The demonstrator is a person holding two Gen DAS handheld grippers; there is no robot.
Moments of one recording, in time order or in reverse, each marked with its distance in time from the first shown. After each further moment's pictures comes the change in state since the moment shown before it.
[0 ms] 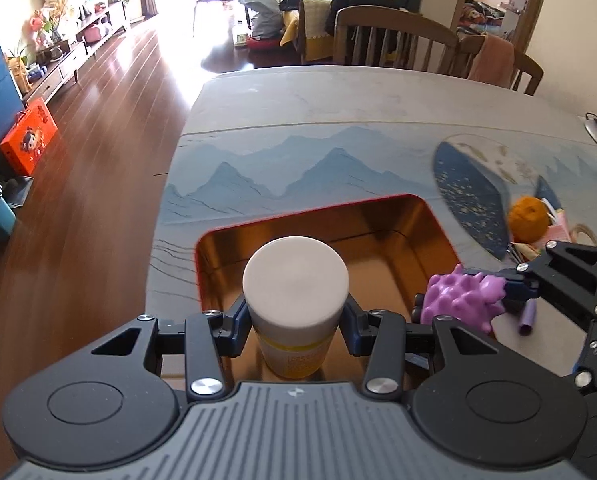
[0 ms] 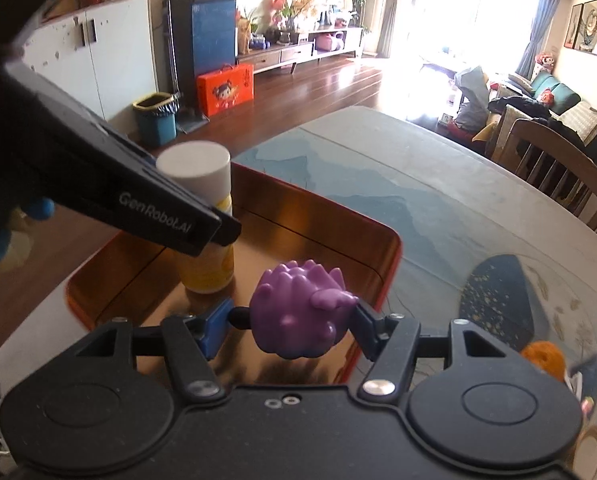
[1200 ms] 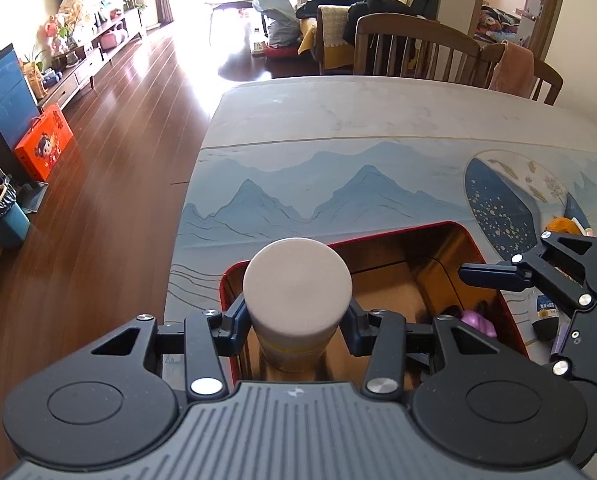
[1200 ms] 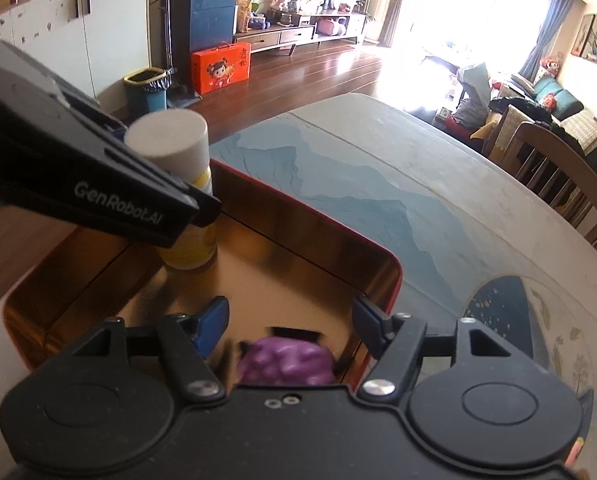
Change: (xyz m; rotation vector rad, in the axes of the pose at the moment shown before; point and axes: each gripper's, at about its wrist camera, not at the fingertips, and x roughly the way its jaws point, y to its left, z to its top) left arm 0.013 0.009 0.013 -0.009 -0.028 0.051; right arm 0.028 -0.003 0.018 -0.045 0.049 -0.035
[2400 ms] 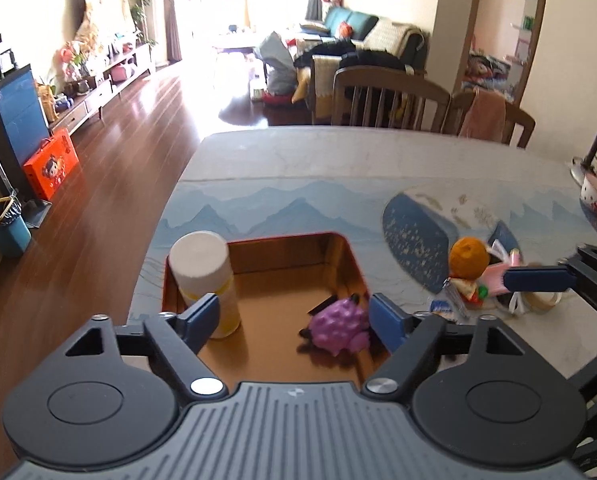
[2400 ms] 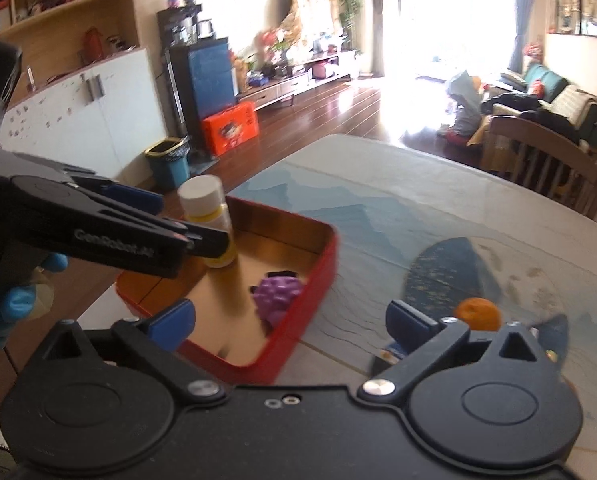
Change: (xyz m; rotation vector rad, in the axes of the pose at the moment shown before) left arm -0.094 -0.078 -0.037 -0.062 -0.161 -0.013; right arm -0.131 -0.053 -0.067 0.167 -0.163 0.107
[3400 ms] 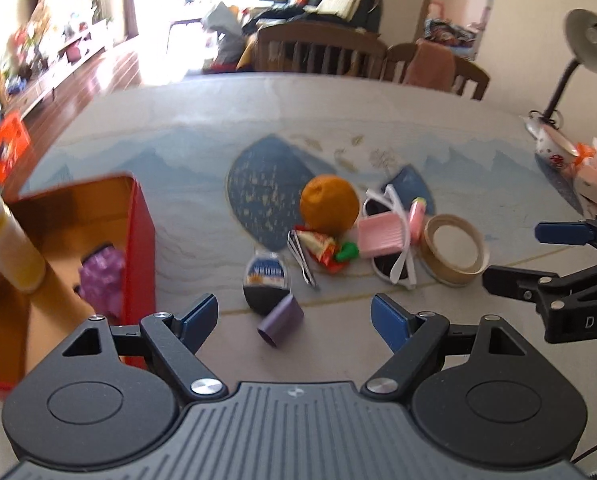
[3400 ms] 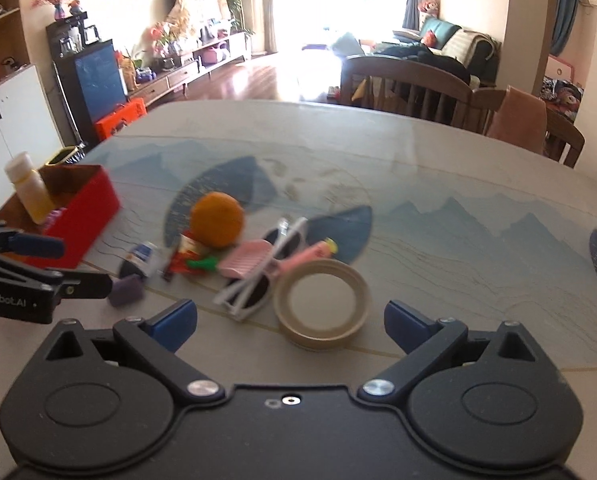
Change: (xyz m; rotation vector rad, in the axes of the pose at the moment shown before) left arm 0.069 -0.158 -0.038 0.019 0.115 -0.090; right arm -0.042 -0.182 -0.093 0.176 0.061 -0.227
